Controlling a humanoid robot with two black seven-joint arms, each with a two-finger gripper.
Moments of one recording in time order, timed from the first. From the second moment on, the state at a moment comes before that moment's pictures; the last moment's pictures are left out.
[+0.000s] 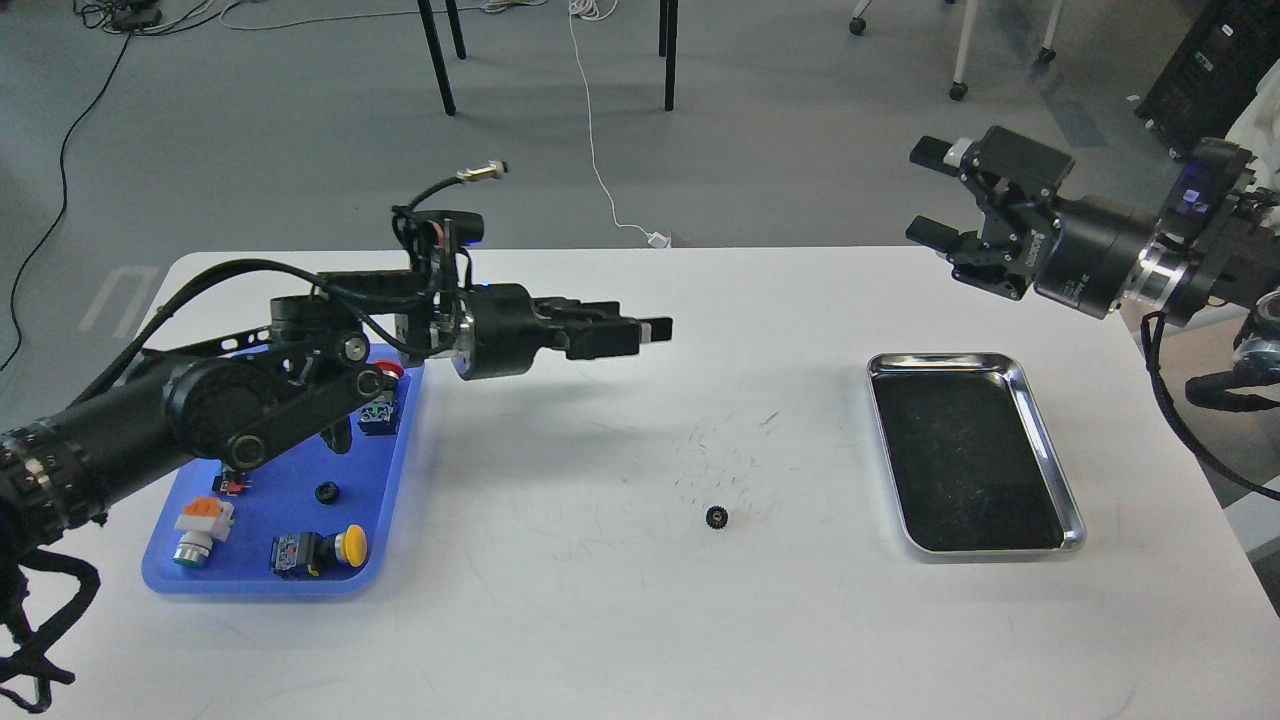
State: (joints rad) left arm -0.87 0.40 -0.40 -1.01 1.22 -0.29 -0.49; right arm 0.91 -0.80 0.34 1.13 -0.80 0.49 0.49
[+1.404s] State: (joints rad) left arm -0.53 0.48 -0.84 -1.06 0.73 -0.31 -0.49; right arm 1.33 -0.18 -0.58 1.02 -1.54 0.13 0.49
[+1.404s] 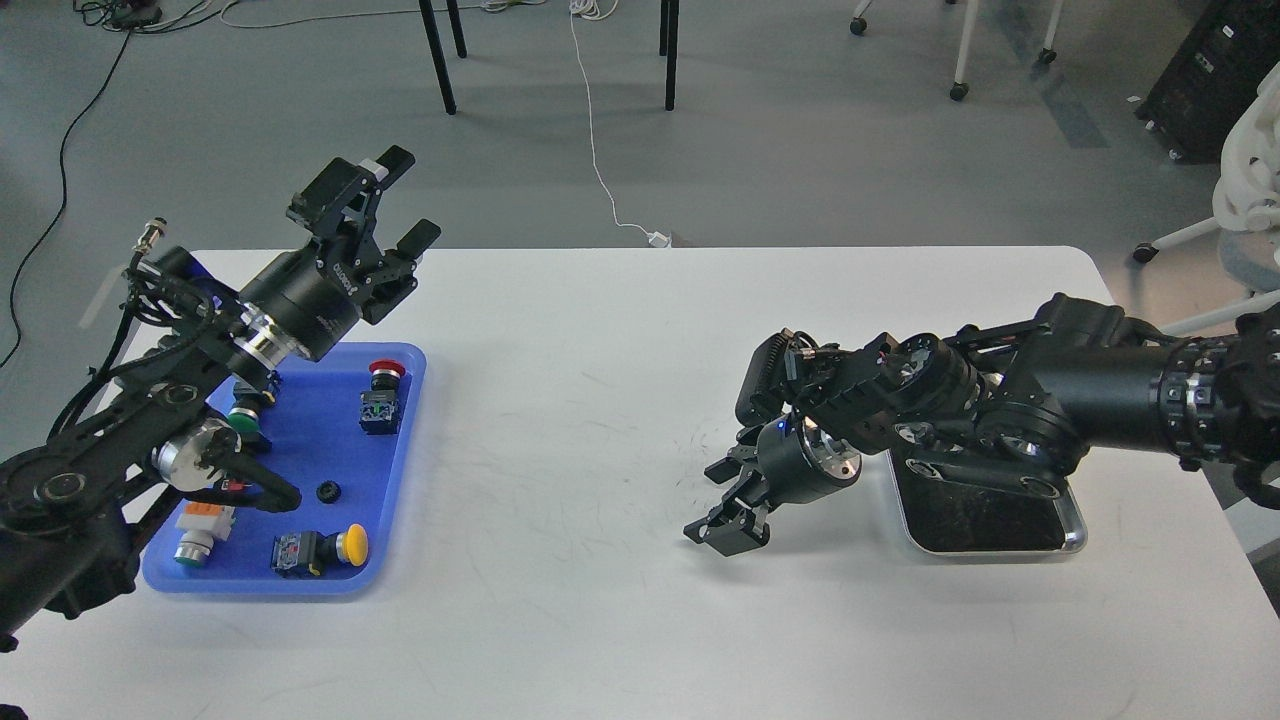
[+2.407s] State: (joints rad) left arm -0.53 0.48 -0.85 -1.06 0.73 -0.34 -0.49; right arm 1.35 -0.17 -0.64 1.02 -1.54 0.14 0.49
